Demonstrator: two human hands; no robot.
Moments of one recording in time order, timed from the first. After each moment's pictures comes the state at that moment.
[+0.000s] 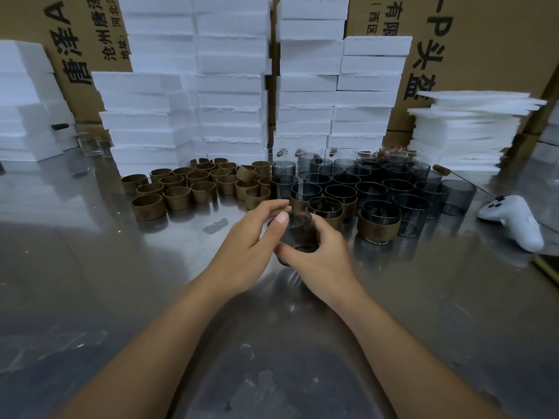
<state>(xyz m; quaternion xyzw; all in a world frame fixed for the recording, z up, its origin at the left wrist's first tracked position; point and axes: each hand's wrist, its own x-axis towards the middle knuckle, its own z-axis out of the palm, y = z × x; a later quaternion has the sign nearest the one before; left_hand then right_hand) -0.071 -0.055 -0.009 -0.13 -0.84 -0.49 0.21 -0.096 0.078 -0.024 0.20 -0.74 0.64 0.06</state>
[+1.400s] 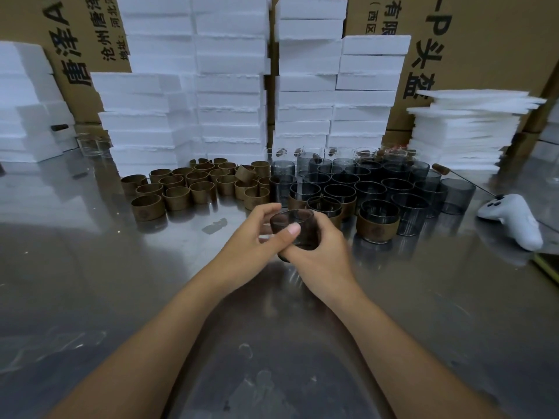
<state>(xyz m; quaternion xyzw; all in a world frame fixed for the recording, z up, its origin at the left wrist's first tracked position) -0.087 -0.058 -0.019 -0.10 -0.80 -0.57 0.13 -0.096 0.078 -0.025 0.17 -0.75 0.63 0.10</state>
